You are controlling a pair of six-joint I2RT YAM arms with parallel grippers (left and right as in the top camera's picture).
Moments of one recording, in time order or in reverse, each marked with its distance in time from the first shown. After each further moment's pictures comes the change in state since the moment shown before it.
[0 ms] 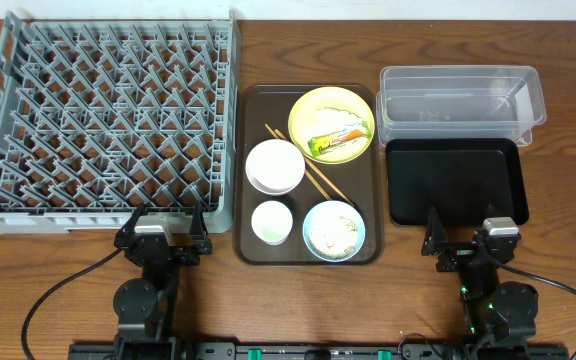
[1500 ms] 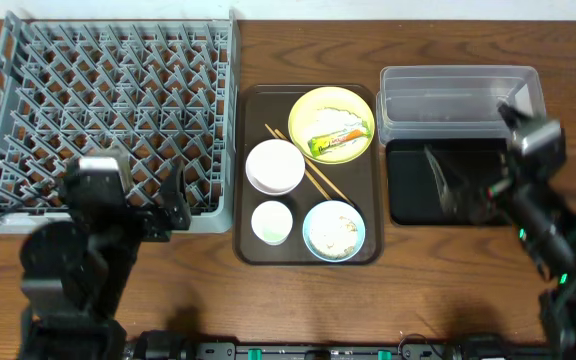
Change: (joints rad) left arm -0.001 0.621 1.007 -0.587 0.106 -0.016; right arm 0.000 0.780 1.062 -0.295 -0.435 -0.256
